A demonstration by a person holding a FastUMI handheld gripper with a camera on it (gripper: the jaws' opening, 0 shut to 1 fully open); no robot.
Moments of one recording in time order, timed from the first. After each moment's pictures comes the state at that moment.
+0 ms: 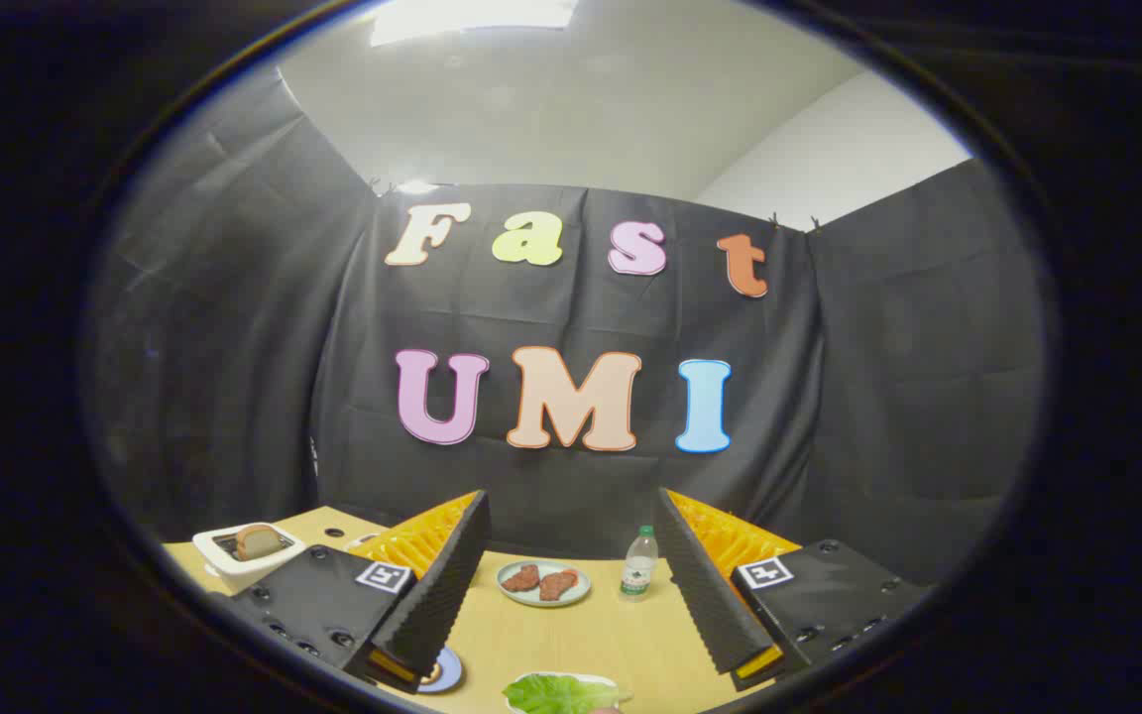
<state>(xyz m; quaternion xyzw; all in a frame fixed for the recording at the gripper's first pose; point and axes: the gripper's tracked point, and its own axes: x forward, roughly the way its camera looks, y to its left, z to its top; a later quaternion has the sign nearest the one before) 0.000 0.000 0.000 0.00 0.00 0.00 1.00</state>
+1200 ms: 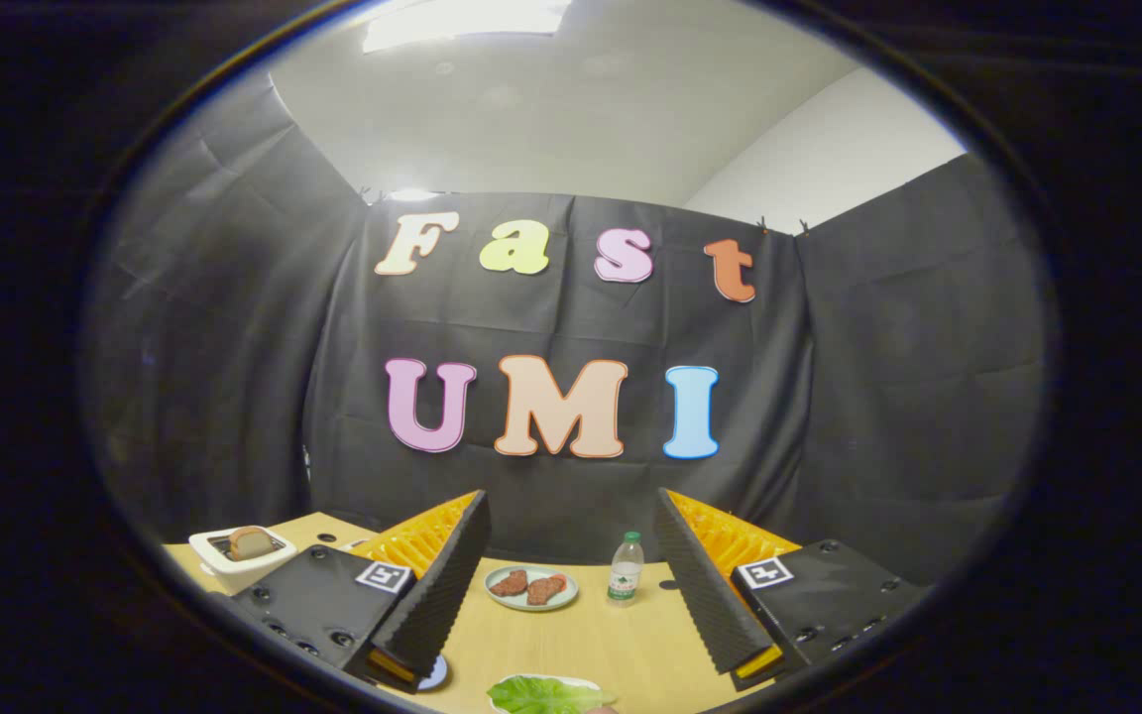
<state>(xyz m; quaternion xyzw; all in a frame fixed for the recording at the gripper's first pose) -0.003 -0.025 0.007 0.01 -0.01 -0.01 1.00</state>
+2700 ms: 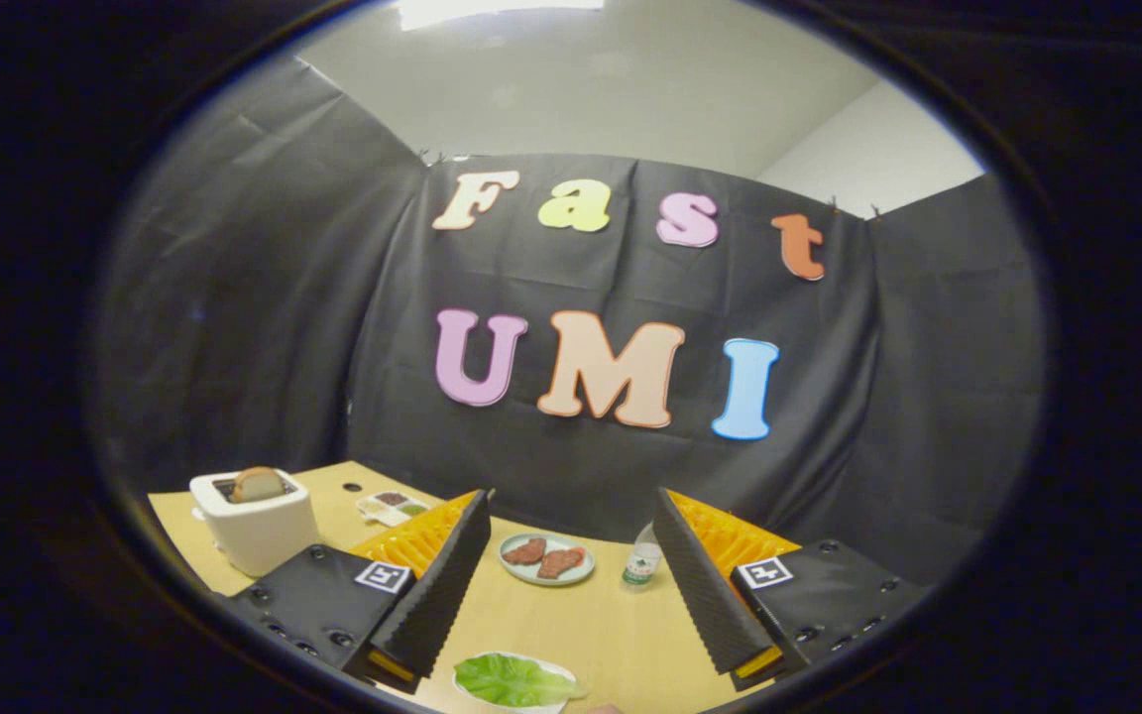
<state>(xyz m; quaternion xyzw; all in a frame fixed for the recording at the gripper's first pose) 0.027 -0.022 -0.047 -0.05 0.05 0.11 0.99</state>
